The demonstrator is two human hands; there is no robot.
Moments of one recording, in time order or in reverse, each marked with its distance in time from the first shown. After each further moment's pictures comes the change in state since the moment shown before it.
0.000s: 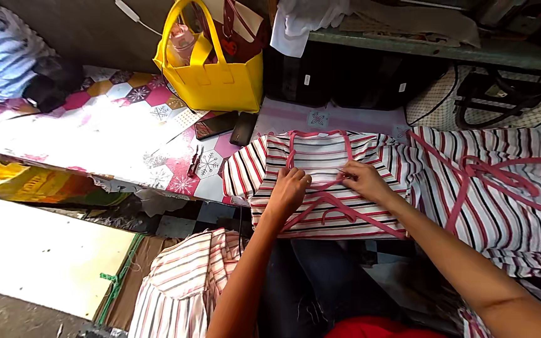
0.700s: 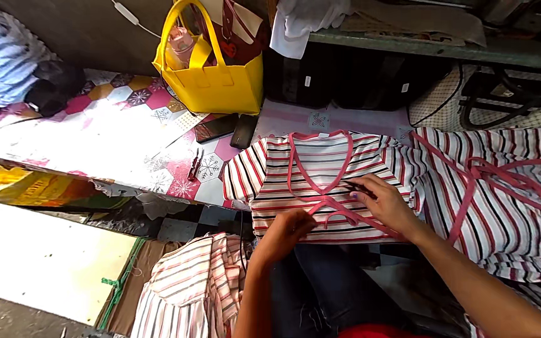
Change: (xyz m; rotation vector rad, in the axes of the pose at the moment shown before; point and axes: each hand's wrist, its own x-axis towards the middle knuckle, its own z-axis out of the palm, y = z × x) left_hand -0.069 0.034 -0.023 -0.783 -0.048 -0.198; right_hand -0.045 -0.037 -0.011 0.005 0.167 -0.033
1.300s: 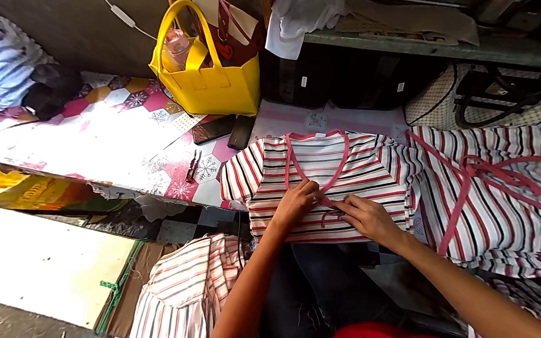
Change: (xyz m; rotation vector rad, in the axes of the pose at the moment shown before) left_hand 0.077 -0.056 0.023 0.580 0.099 0.529; right_hand -0.036 0.032 0.039 -0.203 -0.065 -0.289
